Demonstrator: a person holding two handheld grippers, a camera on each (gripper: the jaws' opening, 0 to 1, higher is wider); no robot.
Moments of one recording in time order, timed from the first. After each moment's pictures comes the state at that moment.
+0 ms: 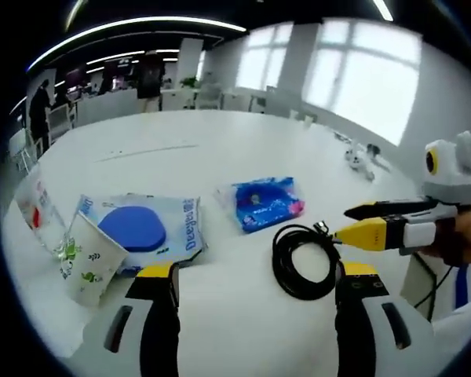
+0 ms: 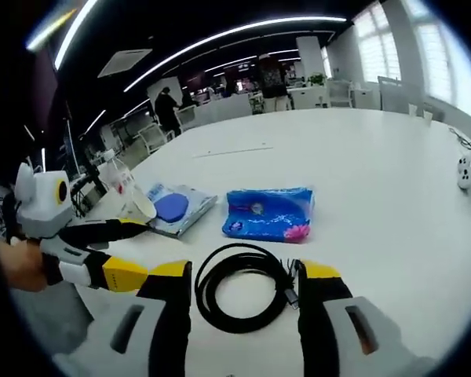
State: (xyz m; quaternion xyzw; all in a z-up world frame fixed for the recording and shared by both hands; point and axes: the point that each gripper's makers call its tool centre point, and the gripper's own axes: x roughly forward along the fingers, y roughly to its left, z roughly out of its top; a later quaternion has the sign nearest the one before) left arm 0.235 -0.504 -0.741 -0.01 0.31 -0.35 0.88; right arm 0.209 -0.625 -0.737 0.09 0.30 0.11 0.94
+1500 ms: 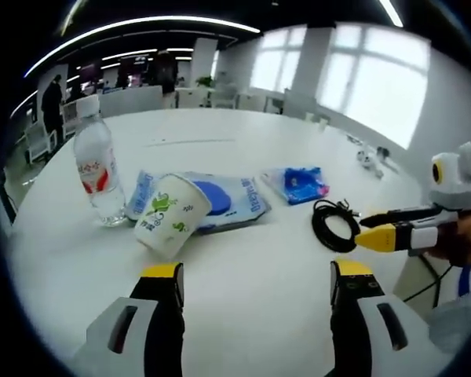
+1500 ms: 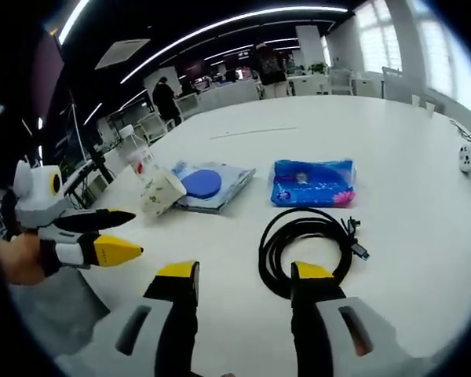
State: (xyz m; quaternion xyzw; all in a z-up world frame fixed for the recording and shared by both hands) left arm 0.217 -0.397 -0.740 -0.01 0.31 -0.32 0.89; right arm 0.177 -0.547 -0.743 0.10 0.33 0.10 0.93
